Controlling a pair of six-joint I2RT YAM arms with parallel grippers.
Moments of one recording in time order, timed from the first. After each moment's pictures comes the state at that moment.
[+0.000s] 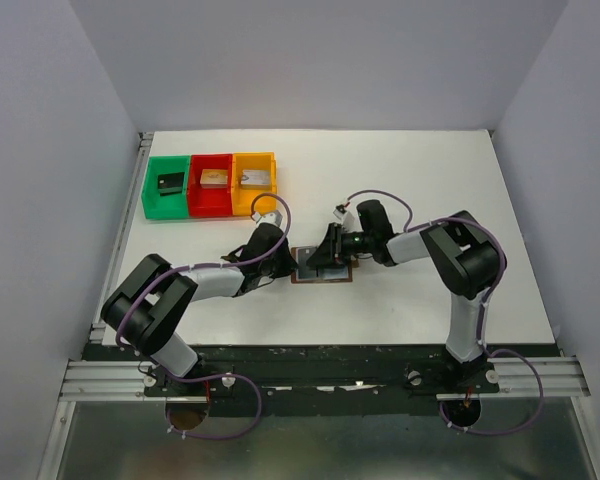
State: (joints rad) left arm -0.64 1.57 0.62 0.24 0.00 -0.75; right arm 0.50 2.00 0.88 0.46 -0.85 0.84
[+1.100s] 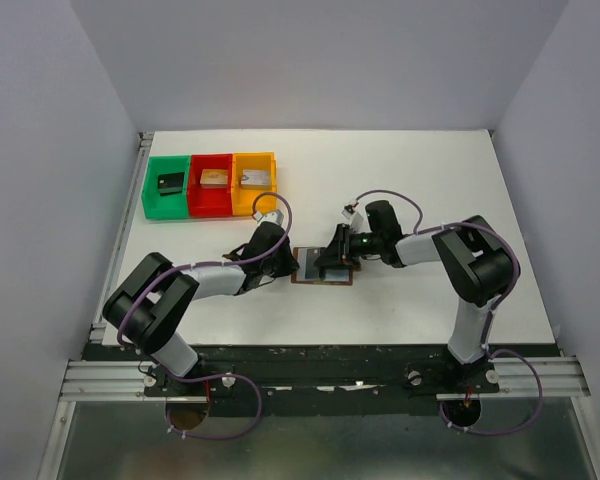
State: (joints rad) left arm -0.65 1.58 0.64 0.22 0.00 -0.76; right arm 0.46 1.91 0.82 0.40 -0.83 0.79
